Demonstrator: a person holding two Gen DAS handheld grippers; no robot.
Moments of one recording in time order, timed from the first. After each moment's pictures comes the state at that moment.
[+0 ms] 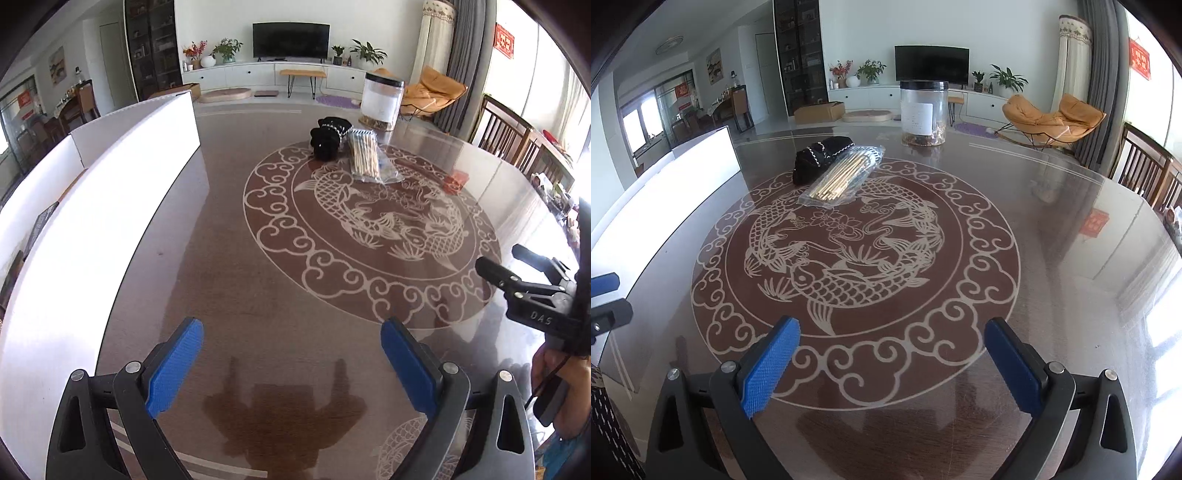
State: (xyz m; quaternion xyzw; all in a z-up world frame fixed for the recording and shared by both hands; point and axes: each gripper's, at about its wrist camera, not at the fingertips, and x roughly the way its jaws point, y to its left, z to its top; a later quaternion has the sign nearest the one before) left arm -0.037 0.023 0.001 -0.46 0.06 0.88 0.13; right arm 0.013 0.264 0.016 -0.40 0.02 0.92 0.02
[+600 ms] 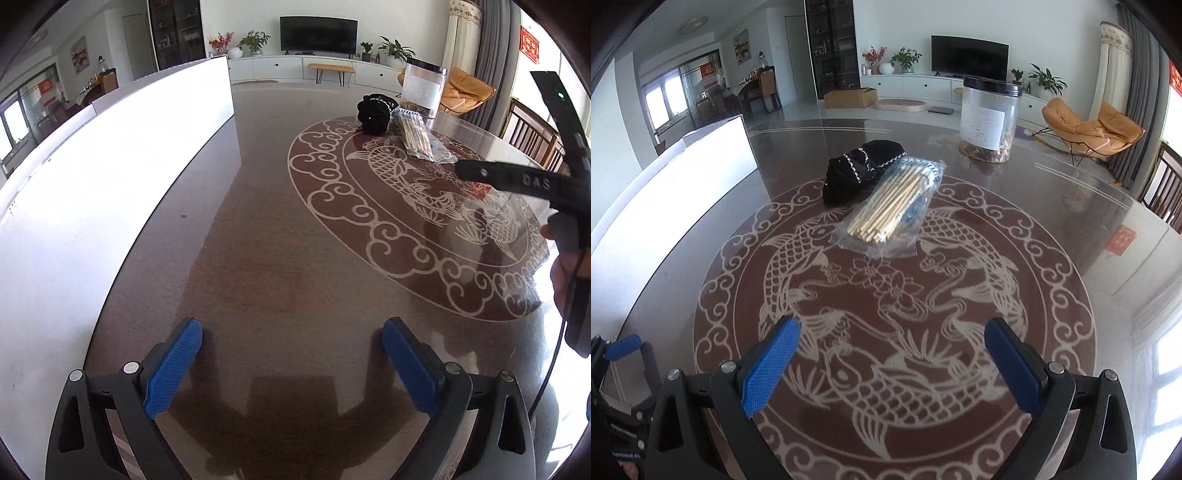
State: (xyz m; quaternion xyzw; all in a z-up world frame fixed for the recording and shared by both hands) left arm -0.048 -0.003 -0.046 -0.46 0.05 0.88 0.08; right arm -0.097 0.219 0.015 -0.42 0.00 0.90 -0.04
